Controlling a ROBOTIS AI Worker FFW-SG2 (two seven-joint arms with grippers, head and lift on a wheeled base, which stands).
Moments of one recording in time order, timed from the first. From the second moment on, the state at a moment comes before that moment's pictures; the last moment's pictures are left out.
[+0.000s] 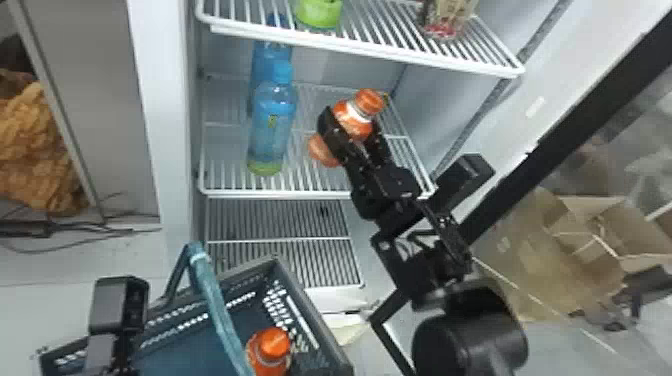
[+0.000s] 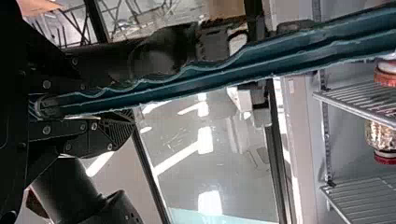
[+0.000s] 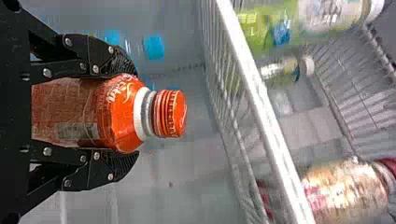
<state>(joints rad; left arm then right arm) 0.42 0.23 -0.19 -2.10 1.28 1.18 -0.65 0.33 -0.20 0.03 -2.05 -0.47 0.07 0.19</state>
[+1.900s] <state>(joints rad) 0.41 0.23 -0.19 -2.10 1.27 1.18 -0.65 0.57 -0.20 -0.13 -2.74 -0.56 1.47 0.32</state>
